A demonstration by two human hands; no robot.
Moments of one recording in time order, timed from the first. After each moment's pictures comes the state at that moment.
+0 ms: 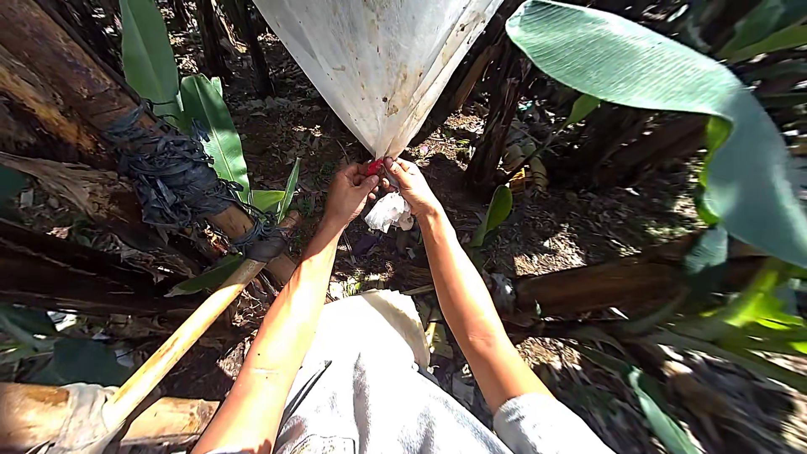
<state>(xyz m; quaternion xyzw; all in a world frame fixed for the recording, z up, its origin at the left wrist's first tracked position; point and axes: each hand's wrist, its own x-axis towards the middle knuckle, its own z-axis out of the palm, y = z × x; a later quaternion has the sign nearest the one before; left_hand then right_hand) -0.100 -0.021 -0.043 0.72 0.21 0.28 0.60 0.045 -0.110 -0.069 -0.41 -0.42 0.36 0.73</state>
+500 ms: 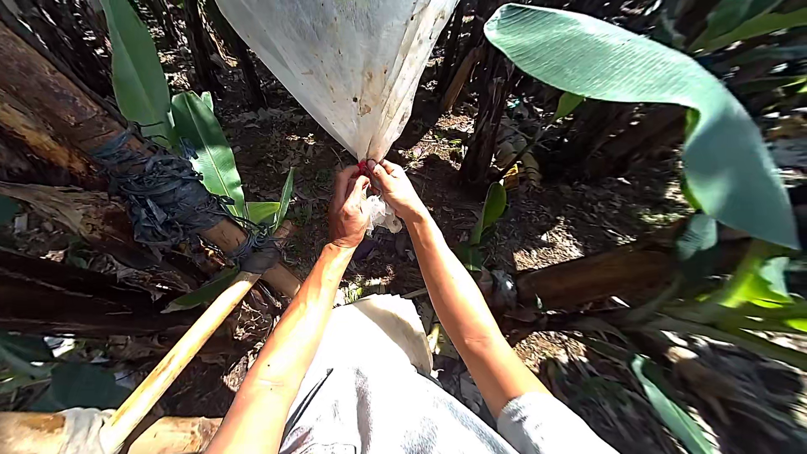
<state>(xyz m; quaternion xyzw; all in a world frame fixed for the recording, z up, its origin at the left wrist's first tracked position) -0.096 -0.047 -0.075 0.82 0.13 0.54 0.16 0.028 -0.102 -0.057 -0.48 -0.42 0.28 0.72</state>
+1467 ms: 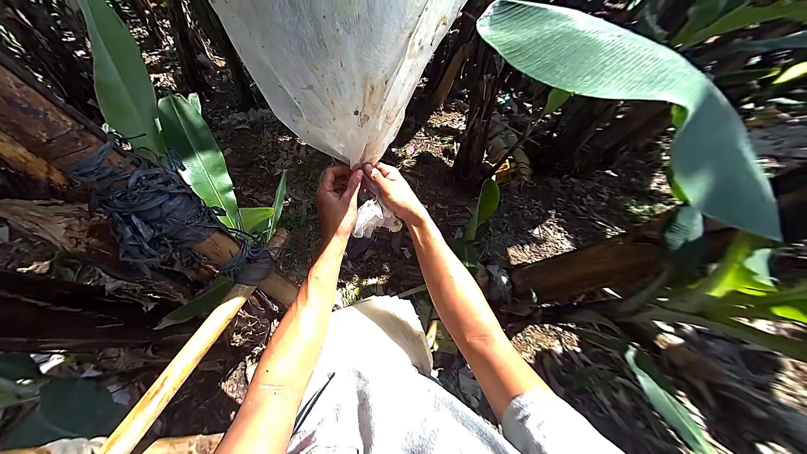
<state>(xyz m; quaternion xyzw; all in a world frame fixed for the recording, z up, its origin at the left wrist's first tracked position) -0.084 -0.032 -0.055 0.66 0.18 0.50 0.53 0.039 -0.104 -0.059 -0.47 -0.46 0.30 0.69</state>
